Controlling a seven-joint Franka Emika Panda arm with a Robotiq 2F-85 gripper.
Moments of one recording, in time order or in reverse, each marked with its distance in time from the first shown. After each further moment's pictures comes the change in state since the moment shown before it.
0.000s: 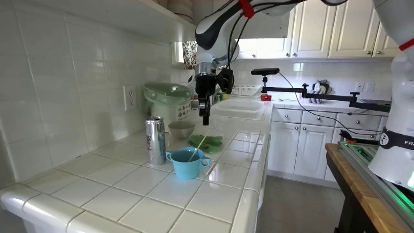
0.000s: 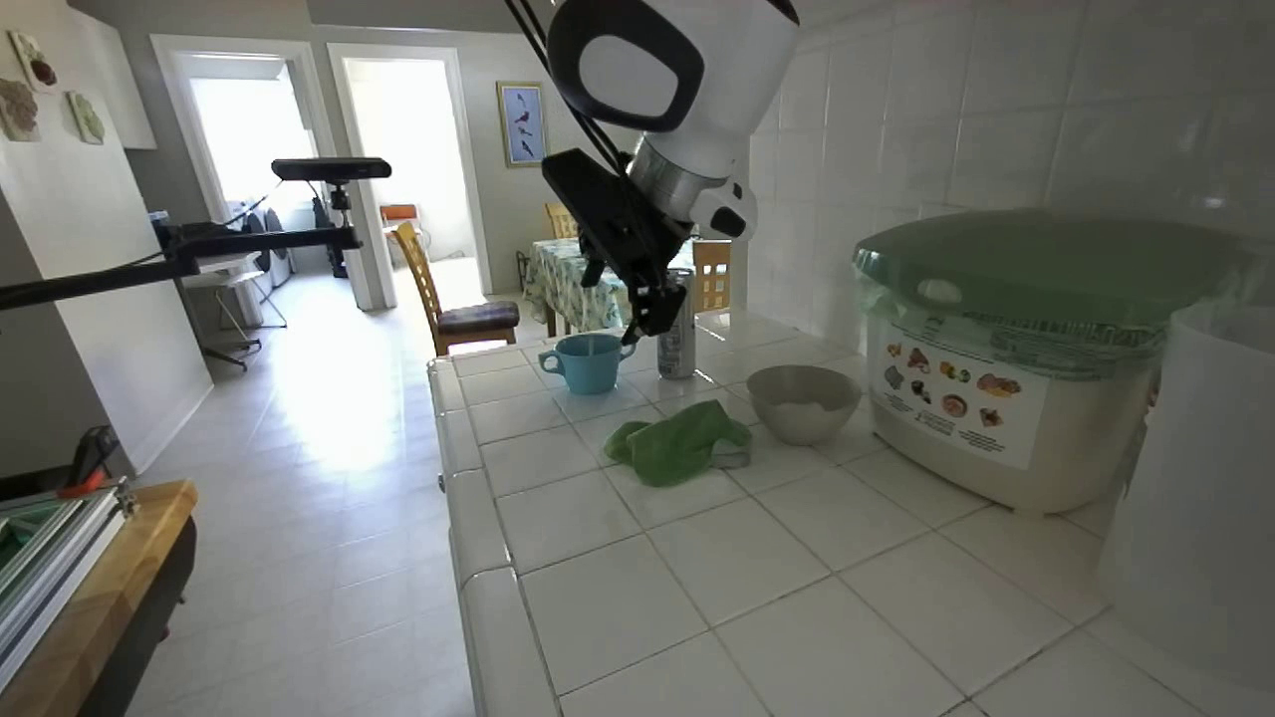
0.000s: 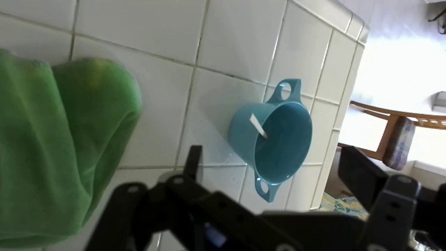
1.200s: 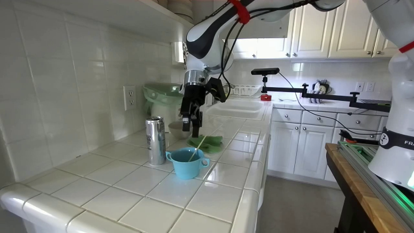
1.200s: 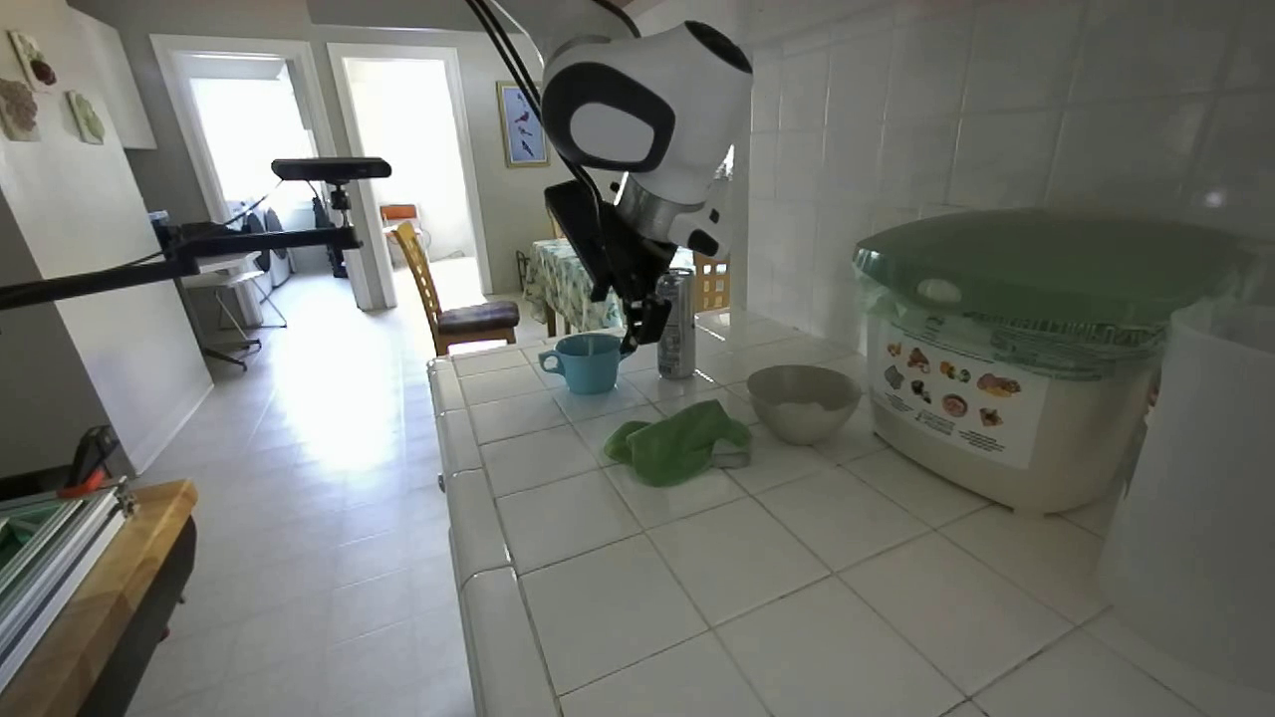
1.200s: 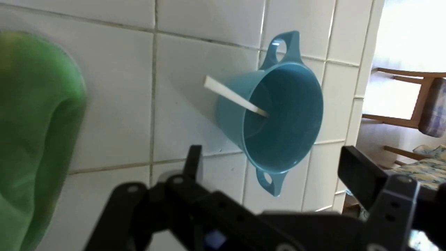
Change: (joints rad) arm 0.068 0.070 0.047 0.015 0.000 0.176 0.199
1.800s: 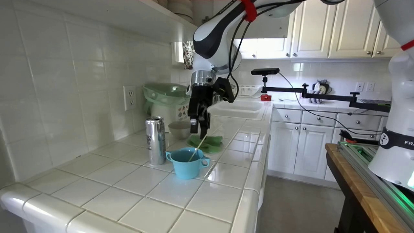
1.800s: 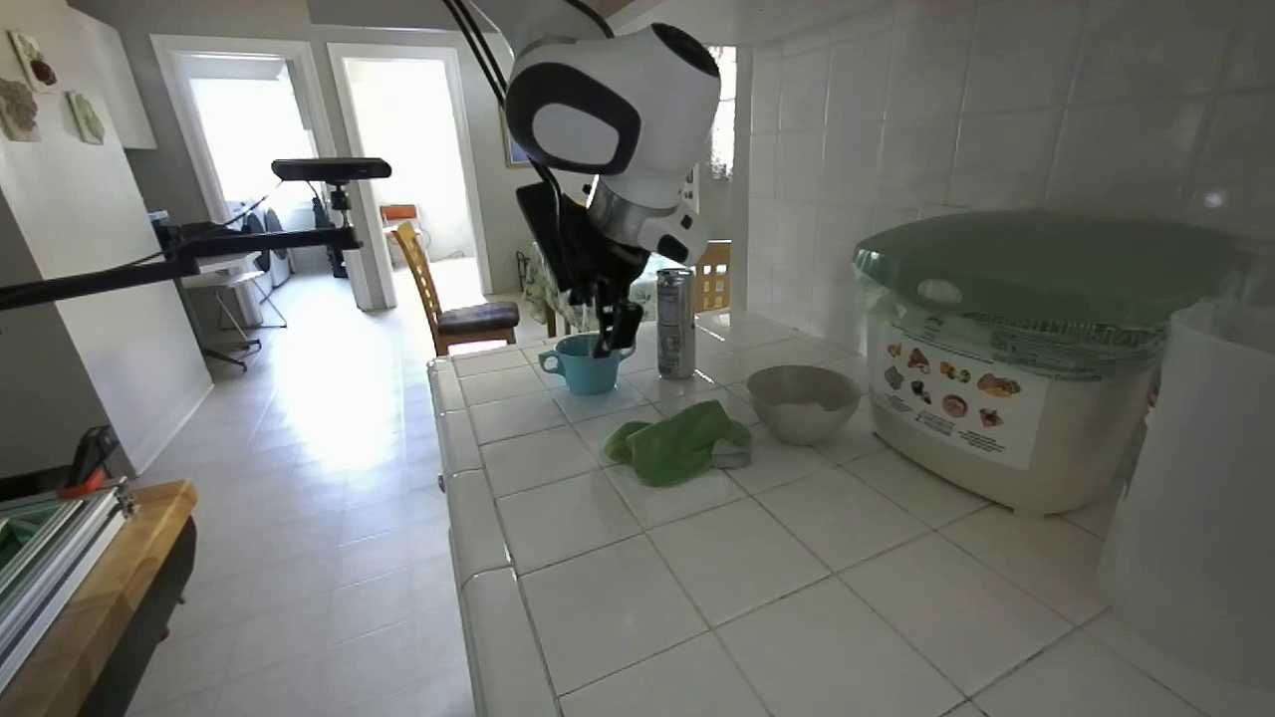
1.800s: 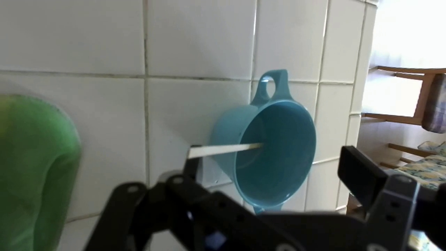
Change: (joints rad) arm -0.003 -0.076 0.014 -0.126 0.027 0.038 0.020
